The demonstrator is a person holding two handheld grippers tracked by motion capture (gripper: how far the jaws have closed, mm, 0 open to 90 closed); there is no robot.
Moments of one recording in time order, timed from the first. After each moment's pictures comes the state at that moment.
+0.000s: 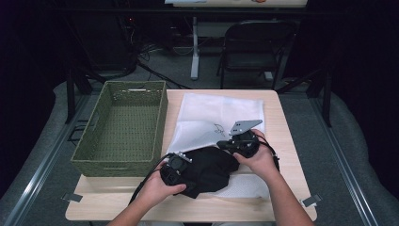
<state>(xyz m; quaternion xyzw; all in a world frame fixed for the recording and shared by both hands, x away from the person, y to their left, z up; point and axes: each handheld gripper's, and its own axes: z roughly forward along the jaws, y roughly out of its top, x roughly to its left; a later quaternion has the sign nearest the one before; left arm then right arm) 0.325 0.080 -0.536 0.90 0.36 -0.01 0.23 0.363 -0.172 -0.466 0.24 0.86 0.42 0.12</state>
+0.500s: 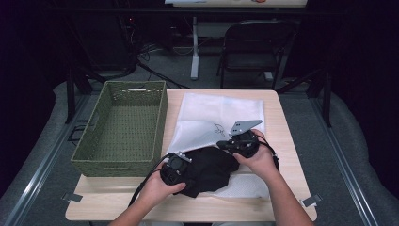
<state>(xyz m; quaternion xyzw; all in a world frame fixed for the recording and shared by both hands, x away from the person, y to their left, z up) 0.326 0.080 -0.542 0.90 0.36 0.00 0.25 0.363 -0.172 -0.466 0.24 0.86 0.42 0.12</state>
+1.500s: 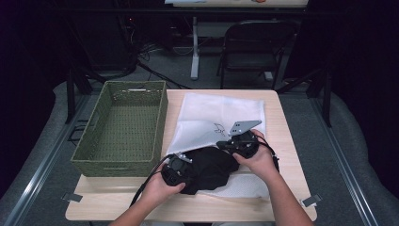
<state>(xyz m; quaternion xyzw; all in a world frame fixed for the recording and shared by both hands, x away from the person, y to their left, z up) 0.323 0.079 -0.543 0.90 0.36 0.02 0.25 0.362 -0.171 -0.466 0.24 0.86 0.42 0.13</state>
